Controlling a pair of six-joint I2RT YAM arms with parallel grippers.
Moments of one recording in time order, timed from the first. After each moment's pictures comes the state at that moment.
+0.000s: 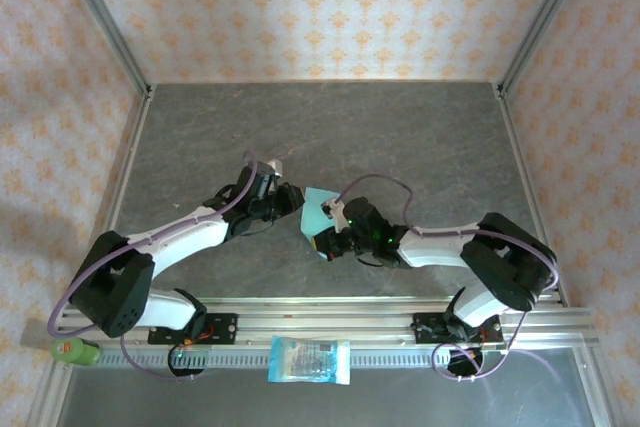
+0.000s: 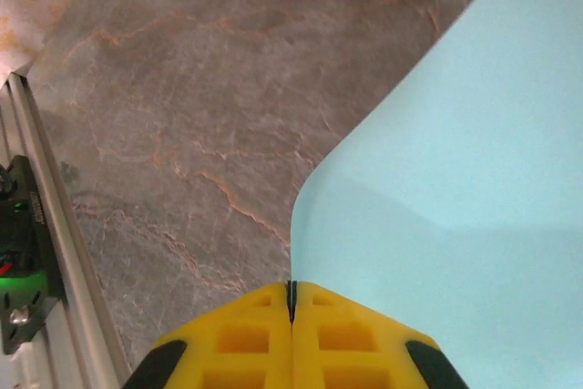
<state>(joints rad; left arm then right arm) -0.52 1.37 0.69 -0.04 0.22 -0.91 0.87 1.53 0.55 0.33 -0.36 0.53</state>
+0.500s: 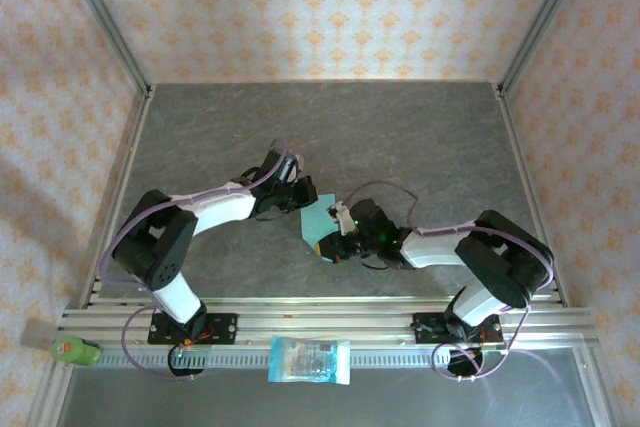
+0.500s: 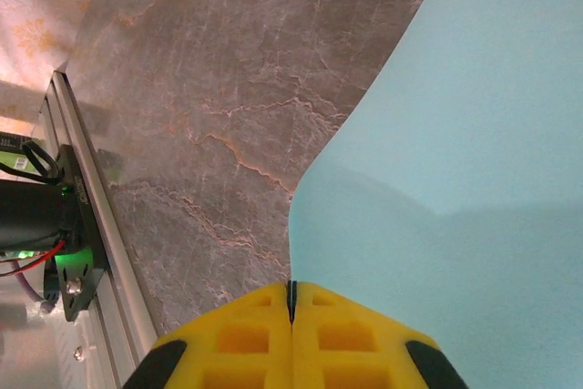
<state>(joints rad) -0.52 1.68 0.91 -0.08 0.30 -0.81 0.84 1.54 0.49 0.39 -0.47 0.61</state>
